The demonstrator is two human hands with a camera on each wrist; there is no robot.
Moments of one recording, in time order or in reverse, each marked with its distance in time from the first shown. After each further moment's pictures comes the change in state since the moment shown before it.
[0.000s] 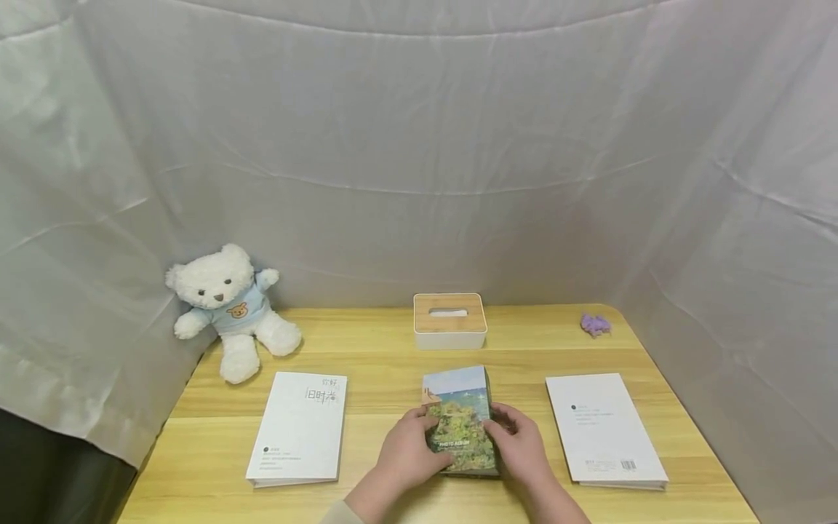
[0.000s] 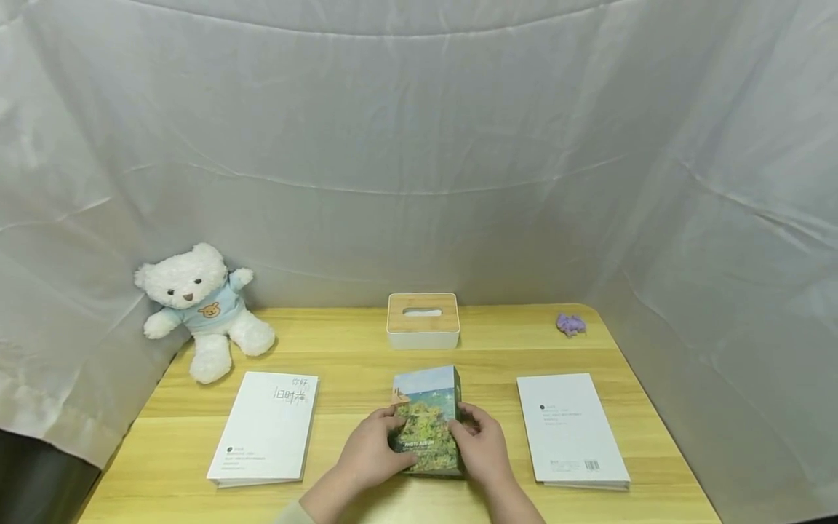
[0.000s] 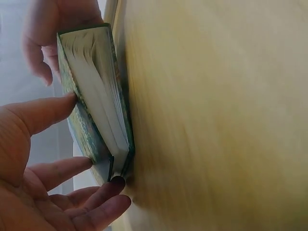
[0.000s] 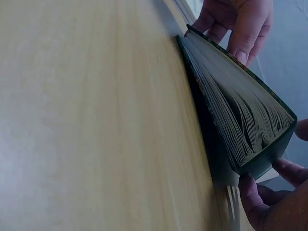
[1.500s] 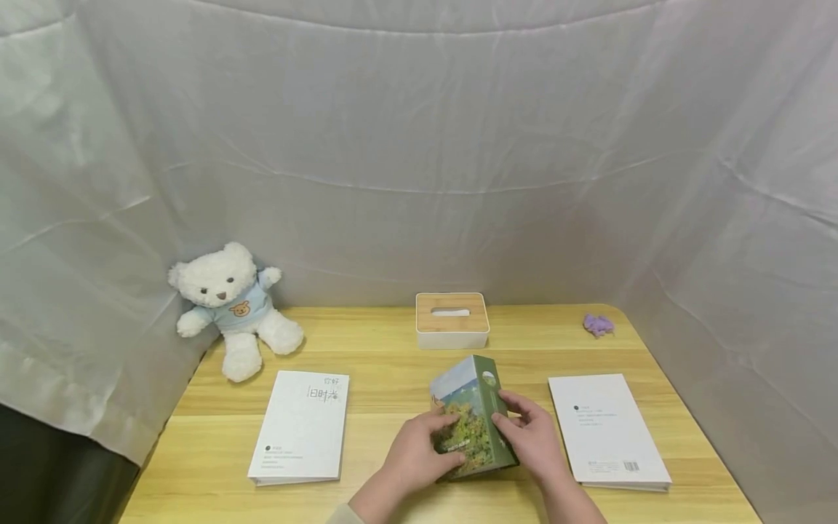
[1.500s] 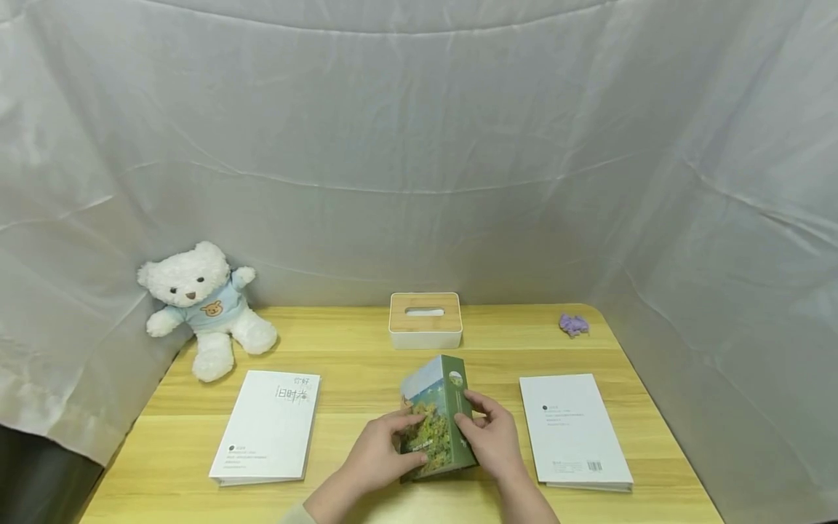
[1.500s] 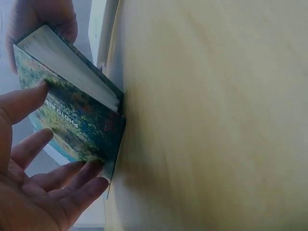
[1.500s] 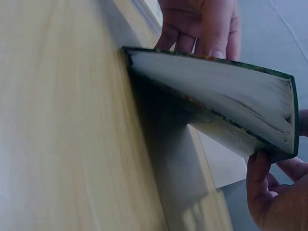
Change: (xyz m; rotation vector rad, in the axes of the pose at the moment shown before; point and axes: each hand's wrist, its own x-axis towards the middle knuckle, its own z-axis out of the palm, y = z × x) left_hand 0.001 -0.002 0.004 -0.140 -0.014 0.119; right_hand 0.002 -0.020 -0.018 0.205 -0.041 0.052
